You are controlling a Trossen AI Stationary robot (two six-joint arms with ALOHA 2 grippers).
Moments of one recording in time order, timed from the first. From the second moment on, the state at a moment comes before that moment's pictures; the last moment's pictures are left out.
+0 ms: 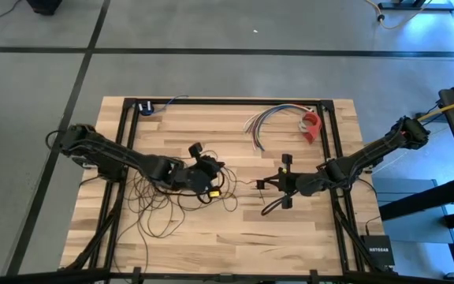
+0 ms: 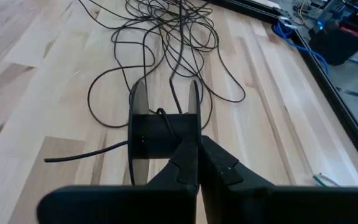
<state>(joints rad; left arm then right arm) -0.30 1.56 1.20 -0.29 -0.77 -0.26 0.45 1.08 0.58 -0.11 0.52 0.02</state>
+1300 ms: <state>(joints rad) -0.37 1.82 1.20 0.45 -0.71 -0.17 0.32 1.23 0.58 0.24 0.76 0.02</state>
